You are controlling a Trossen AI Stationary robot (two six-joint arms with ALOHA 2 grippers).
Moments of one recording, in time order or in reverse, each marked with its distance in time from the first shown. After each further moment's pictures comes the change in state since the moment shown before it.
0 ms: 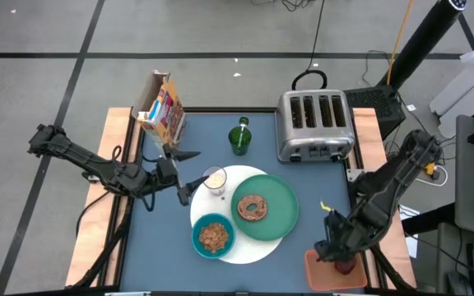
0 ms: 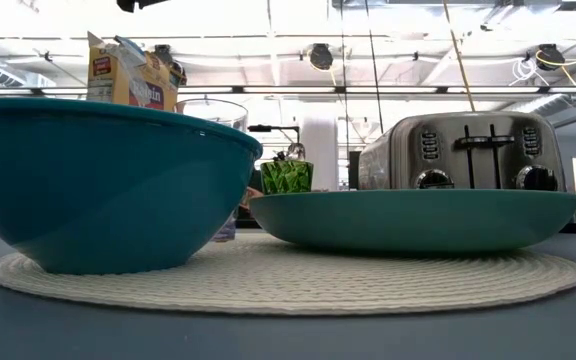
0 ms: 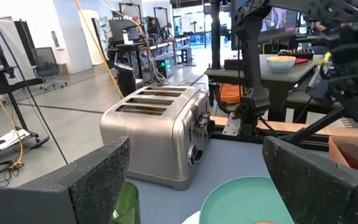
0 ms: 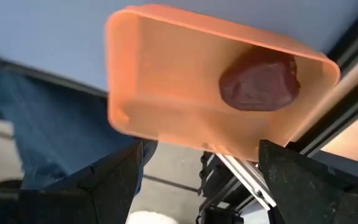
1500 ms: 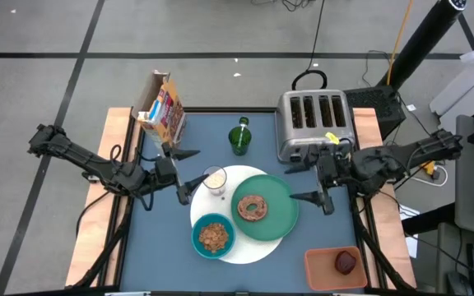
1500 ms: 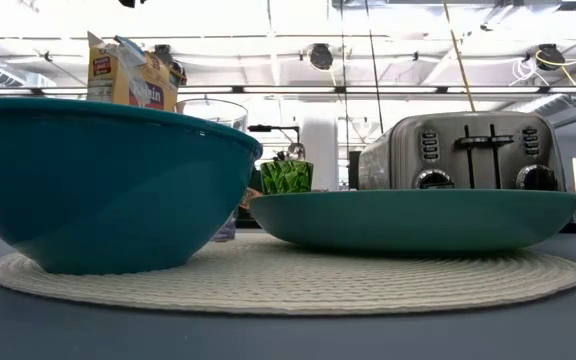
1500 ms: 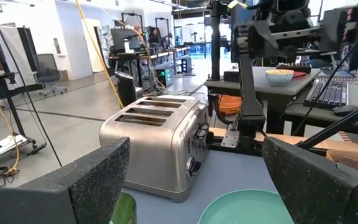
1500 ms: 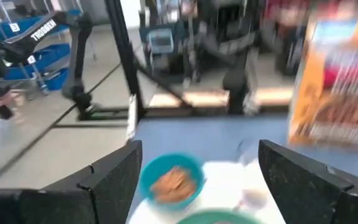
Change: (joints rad) left arm 0.000 0.000 0.000 0.062 0.000 0.020; right arm -0.491 -0.395 -0.123 0.746 0.500 -2.002
